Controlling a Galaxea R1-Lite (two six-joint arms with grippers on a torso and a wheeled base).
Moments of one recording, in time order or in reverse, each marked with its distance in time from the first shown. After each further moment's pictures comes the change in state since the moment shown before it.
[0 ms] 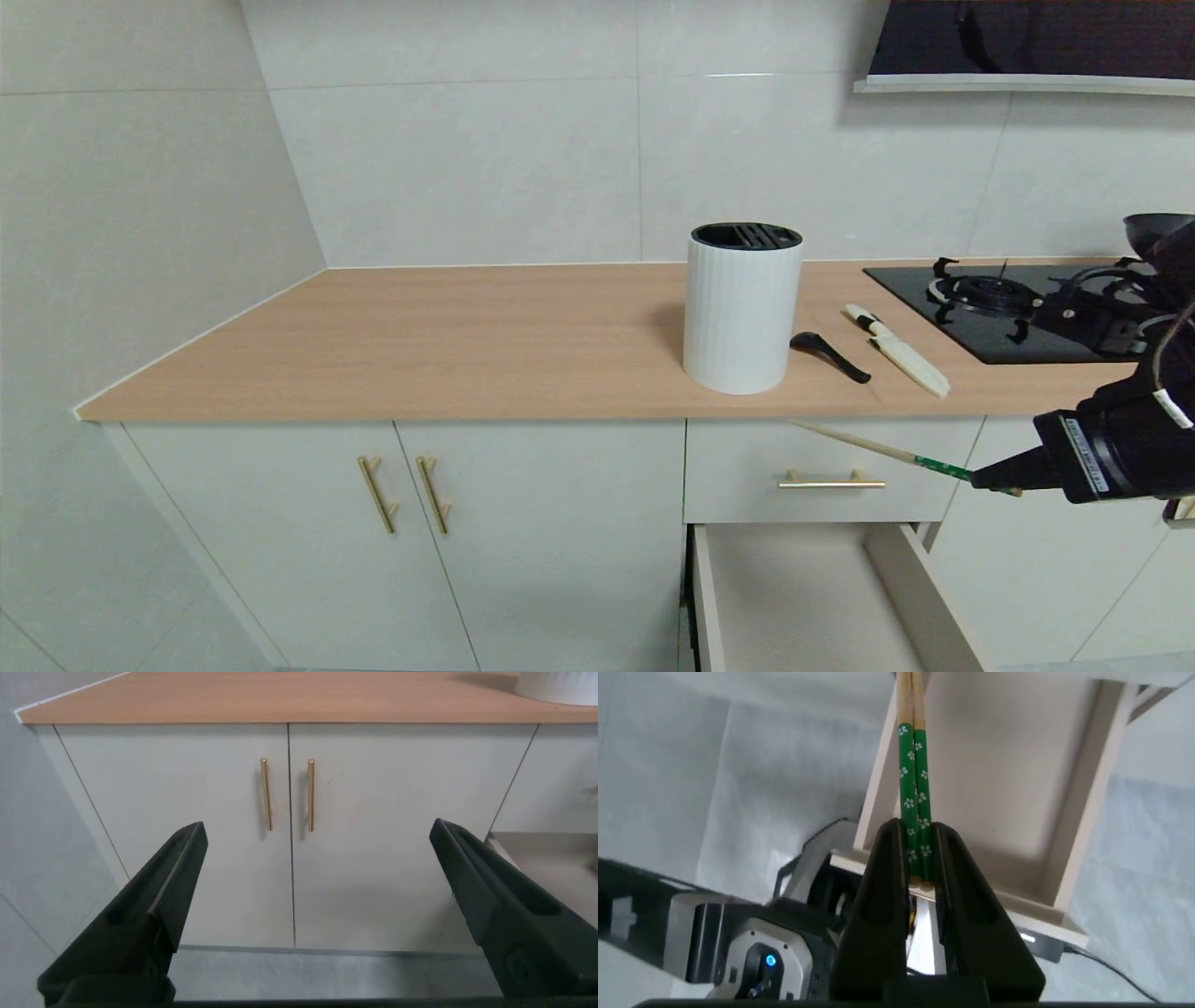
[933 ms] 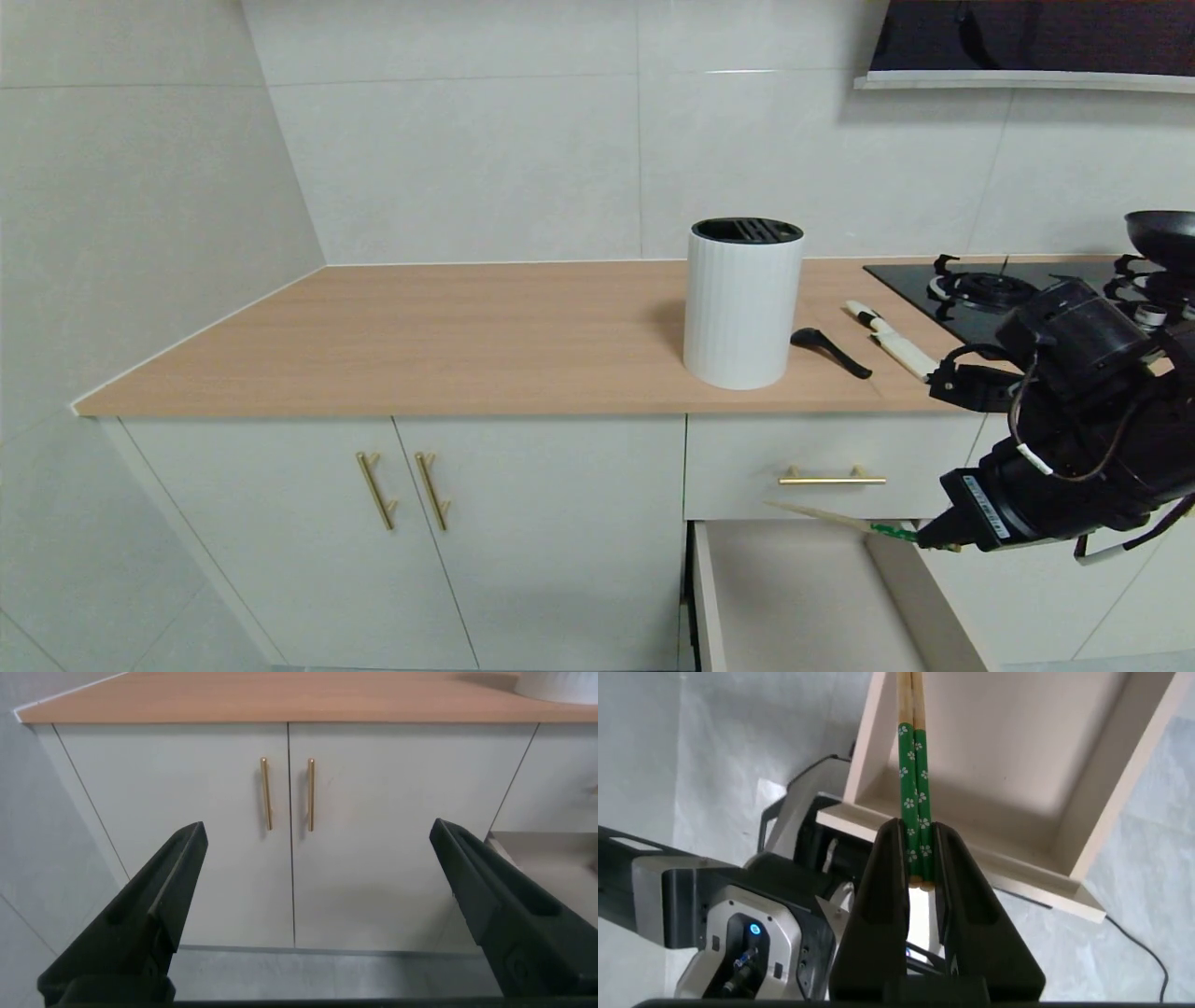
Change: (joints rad) left arm 0.000 0.000 0.000 0.000 0.000 0.000; right arm 0.065 0.181 0.032 -0.003 -0.019 0.000
